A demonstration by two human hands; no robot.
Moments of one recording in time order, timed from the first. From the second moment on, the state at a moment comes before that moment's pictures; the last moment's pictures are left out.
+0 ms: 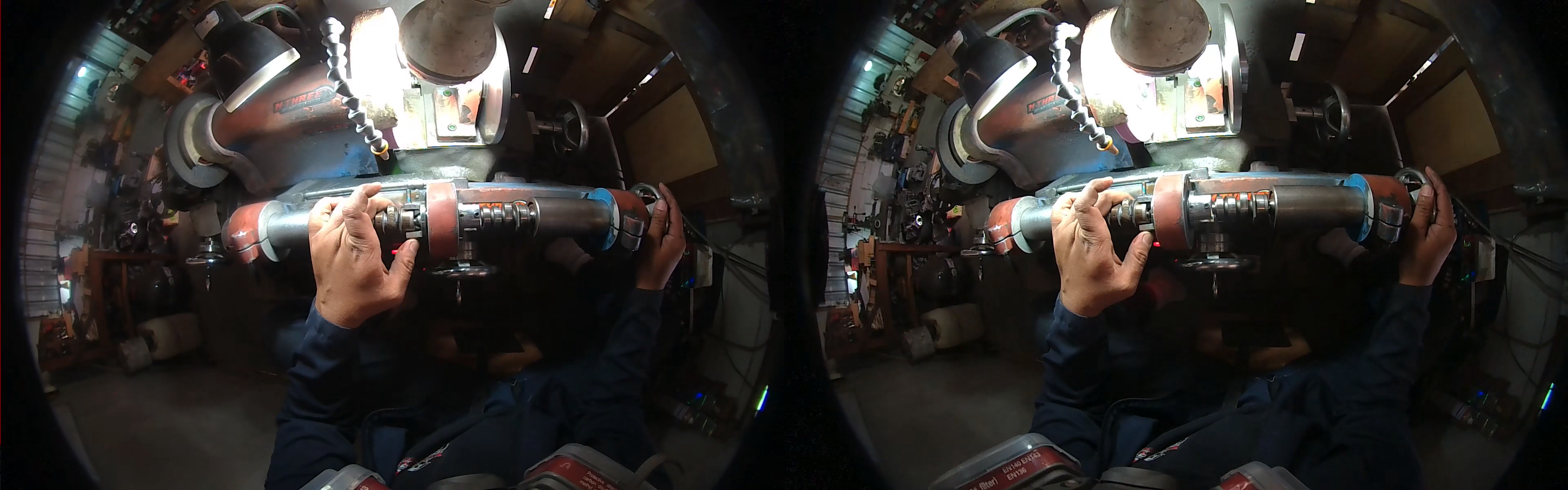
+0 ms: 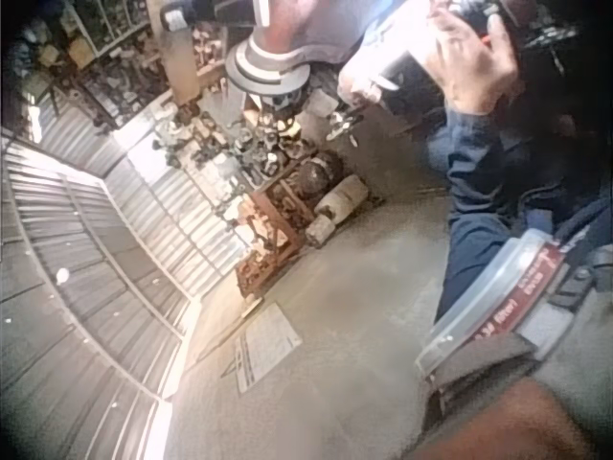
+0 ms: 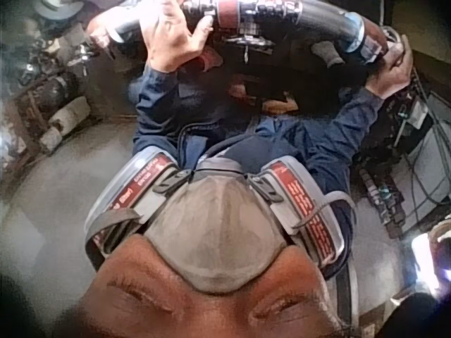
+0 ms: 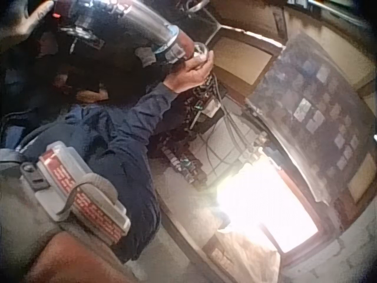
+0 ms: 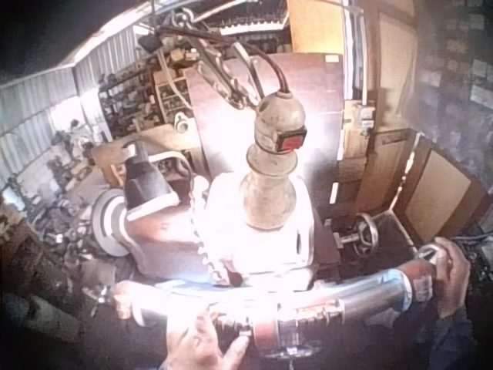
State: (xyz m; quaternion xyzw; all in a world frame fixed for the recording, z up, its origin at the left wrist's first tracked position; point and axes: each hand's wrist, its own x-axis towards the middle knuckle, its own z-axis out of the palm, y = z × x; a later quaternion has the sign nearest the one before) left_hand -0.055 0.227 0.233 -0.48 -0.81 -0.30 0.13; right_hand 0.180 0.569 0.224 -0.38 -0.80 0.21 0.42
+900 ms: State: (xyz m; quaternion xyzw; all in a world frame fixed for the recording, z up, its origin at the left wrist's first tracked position) left_hand -0.054 0.228 0.231 -0.50 -0.81 -0.28 0.13; right_hand 0.181 0.568 0.228 -0.38 -0.80 0.22 0.41
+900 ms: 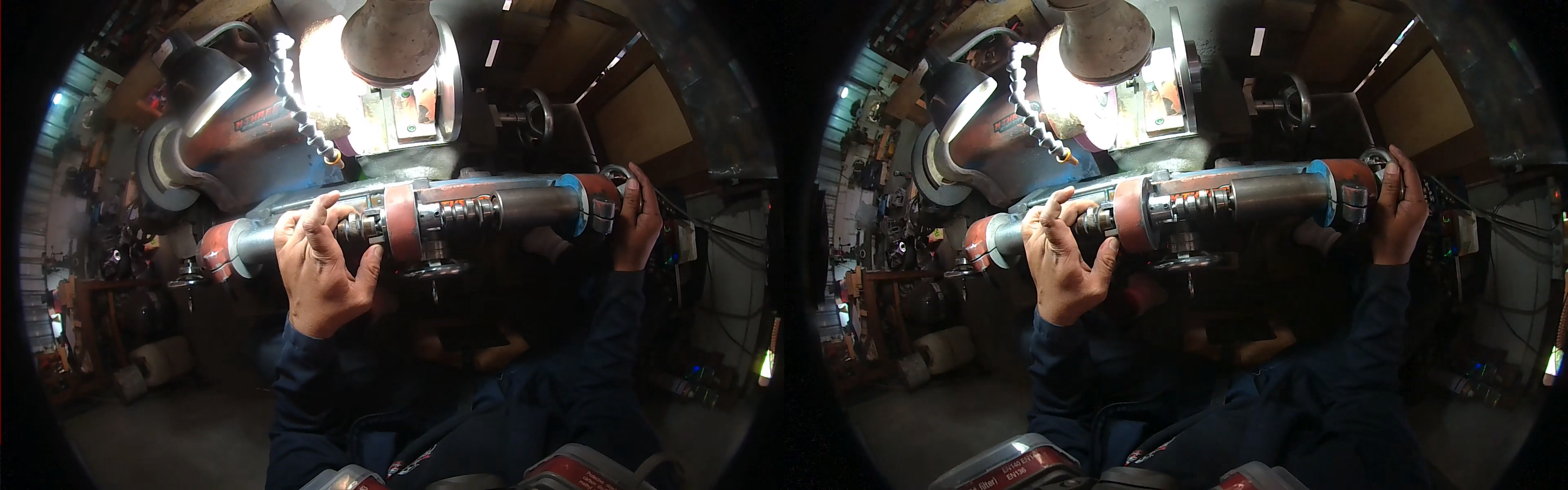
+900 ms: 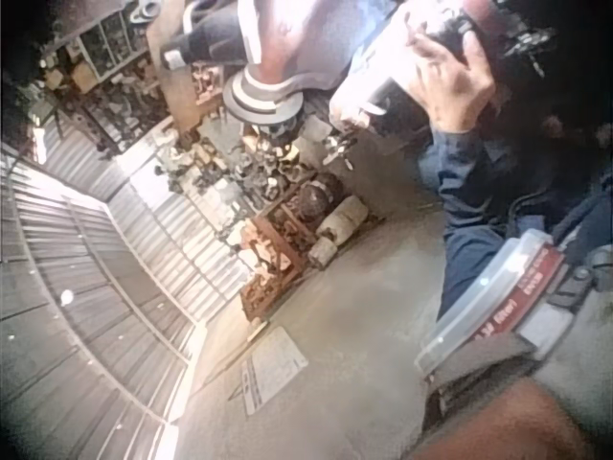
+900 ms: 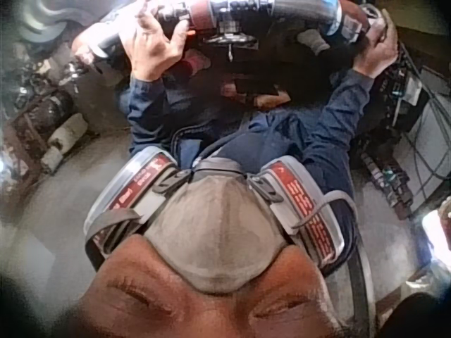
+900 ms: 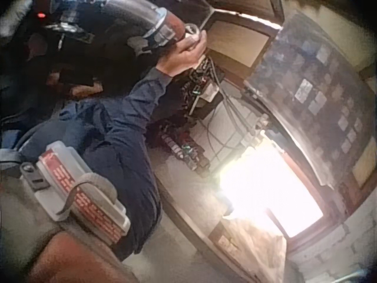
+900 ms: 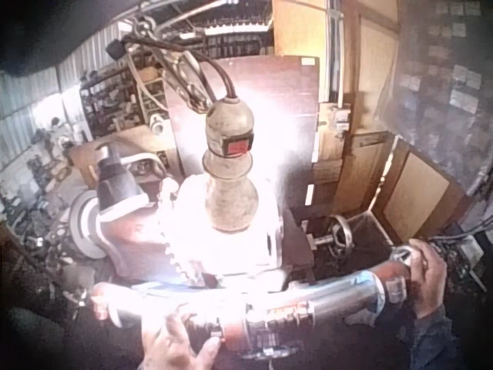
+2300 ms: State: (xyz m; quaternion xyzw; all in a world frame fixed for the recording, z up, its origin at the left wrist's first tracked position) left_hand -0.055 0.226 0.230 -0.50 -0.81 -0.26 0.14; right_hand 0.177 0.566 0.228 -0.38 -0.80 0.20 0.42
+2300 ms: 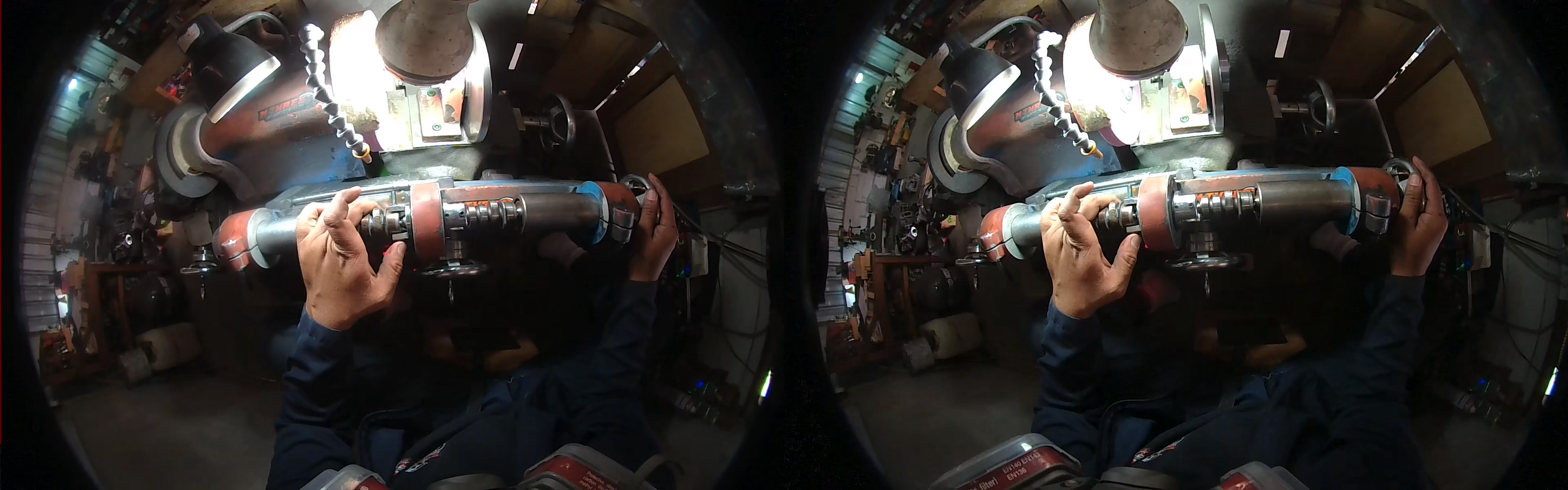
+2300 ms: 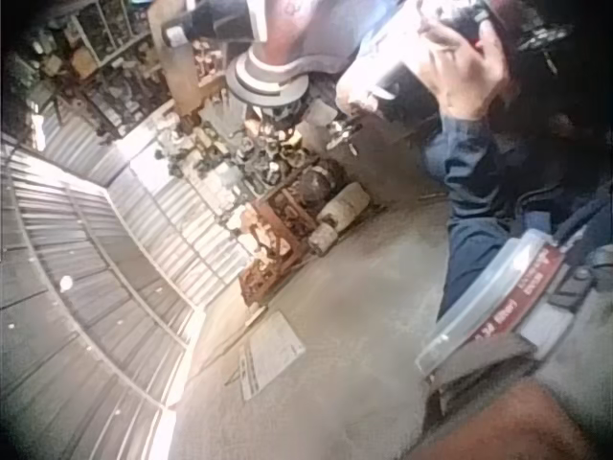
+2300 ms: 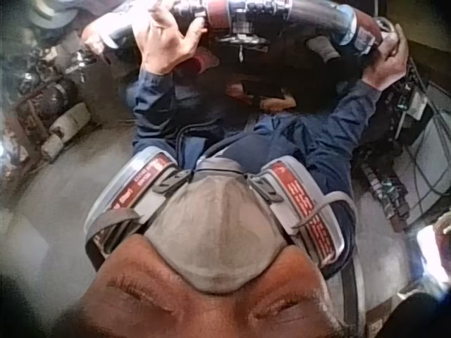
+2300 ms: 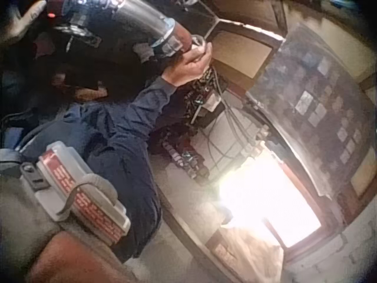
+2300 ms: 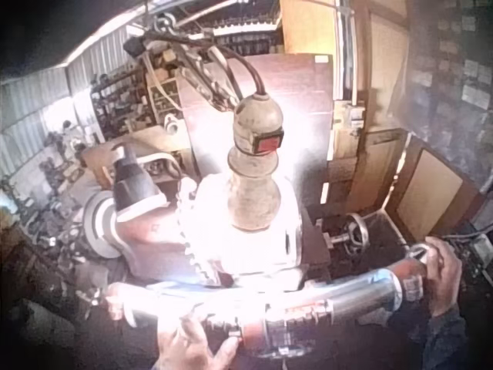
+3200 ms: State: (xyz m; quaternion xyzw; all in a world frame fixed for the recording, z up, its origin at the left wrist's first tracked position) left_hand -0.055 0.226 0.230 -0.51 -0.81 -0.27 0.14; right_hand 0.179 0.569 0.230 -0.39 -0.81 0.20 0.41
